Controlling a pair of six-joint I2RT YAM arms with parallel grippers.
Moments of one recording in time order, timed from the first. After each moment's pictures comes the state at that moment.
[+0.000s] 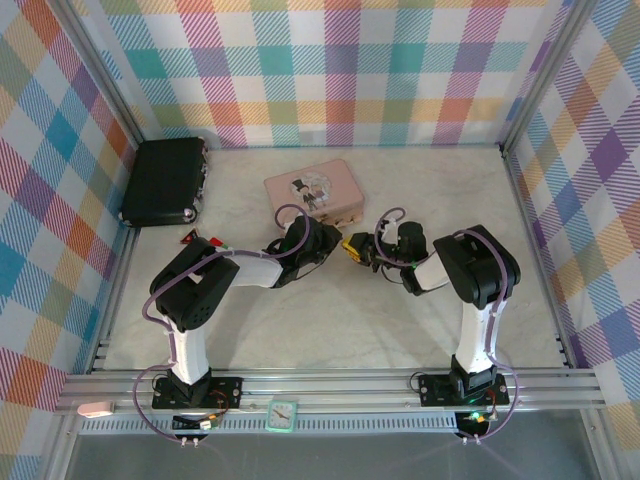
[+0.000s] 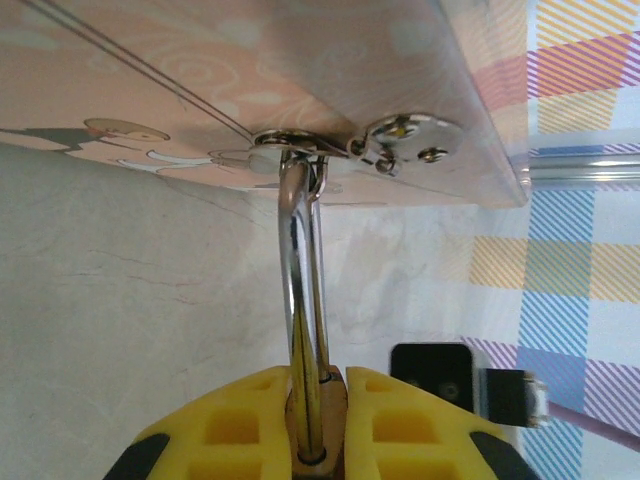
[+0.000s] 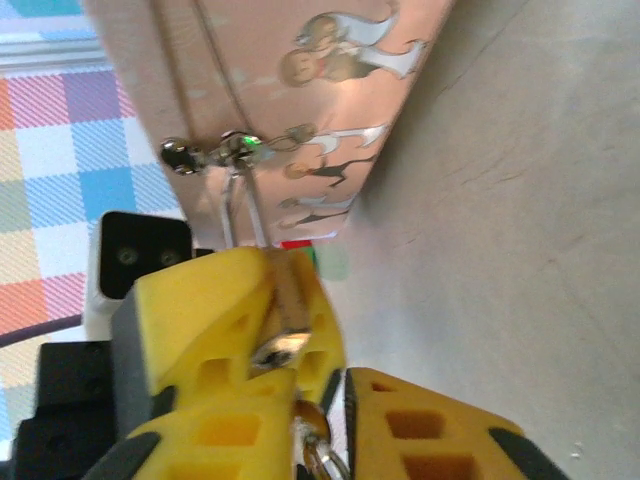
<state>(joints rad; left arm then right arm) -0.69 1.89 0.93 0.50 0.02 -1.37 0.37 1.96 0.62 1.05 -0.71 1.40</state>
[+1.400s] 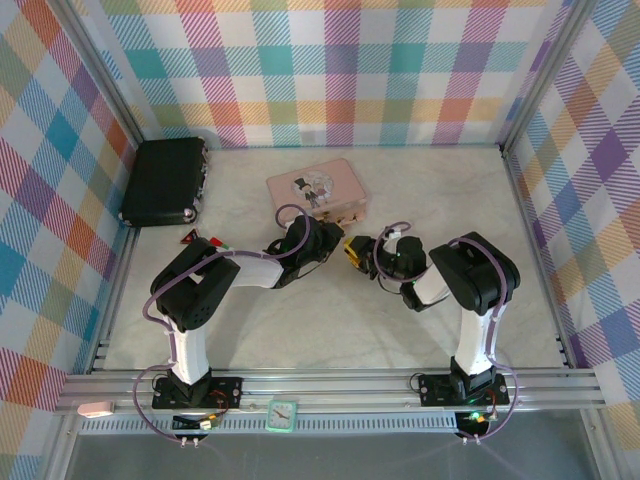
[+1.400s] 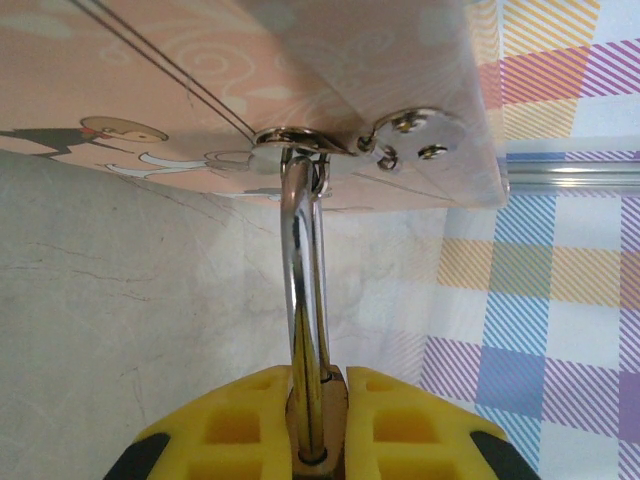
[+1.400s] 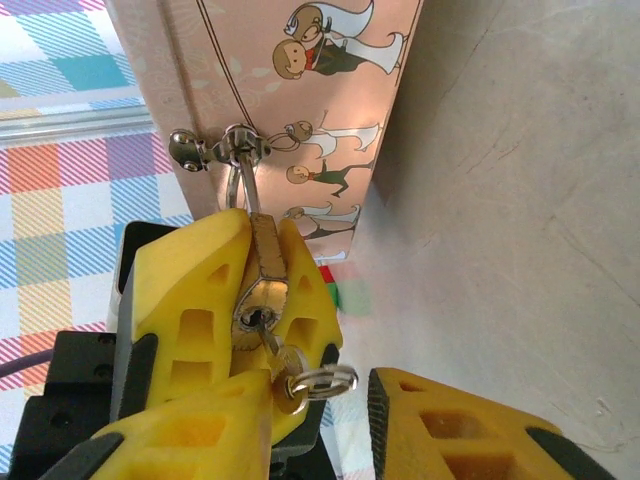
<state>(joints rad) -0.70 1.89 0.93 0.55 0.02 -1.42 0.45 1.92 0.49 1.24 -0.50 1.51</state>
